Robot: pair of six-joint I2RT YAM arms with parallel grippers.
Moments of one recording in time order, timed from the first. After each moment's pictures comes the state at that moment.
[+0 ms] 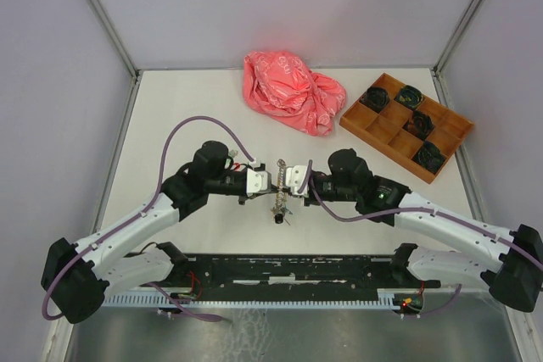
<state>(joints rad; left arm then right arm) -0.71 1.01 0.70 -0.15 0.74 0.61 0.94 1.06 0.77 -0.12 -0.40 -0.53</state>
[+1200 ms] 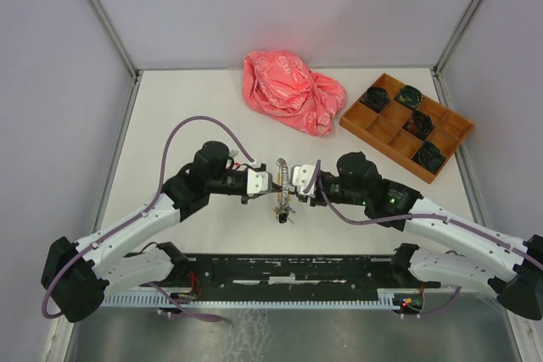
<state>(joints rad) -0.72 1.02 0.70 -0.09 0.75 0.61 0.94 0.98 0.77 -0.19 -0.31 -0.50</state>
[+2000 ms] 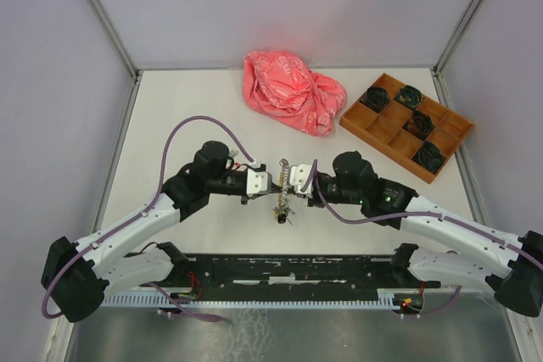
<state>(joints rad) -0.72 1.02 0.70 -0.09 0.76 0.61 0.94 1.01 0.77 -0.18 -0.34 -0.48</state>
